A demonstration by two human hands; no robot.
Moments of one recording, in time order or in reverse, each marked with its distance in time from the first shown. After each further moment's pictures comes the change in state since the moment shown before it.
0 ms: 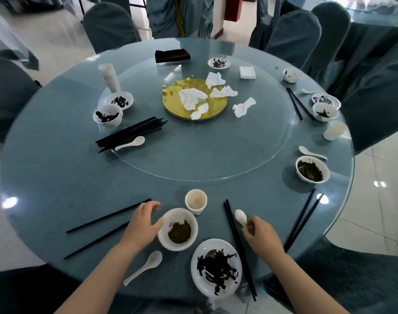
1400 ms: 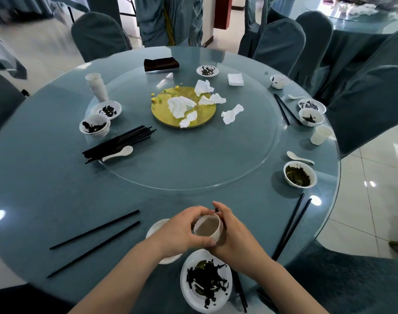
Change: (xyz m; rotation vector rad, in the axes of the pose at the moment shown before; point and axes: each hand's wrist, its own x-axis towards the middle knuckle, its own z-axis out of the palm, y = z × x) left_hand -0.011 0.135 0.010 -0.337 -0.471 0.273; right_hand -0.054 -0.088 -0.068 0.351 -0.131 -0.407
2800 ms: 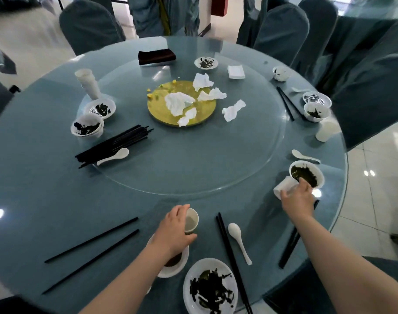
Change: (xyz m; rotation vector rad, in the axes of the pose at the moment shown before) left_hand 0.055 -0.080 -0.004 0.593 0.204 -0.172; right_hand 0.097 0.161 -0.109 -0.286 0.574 0.716
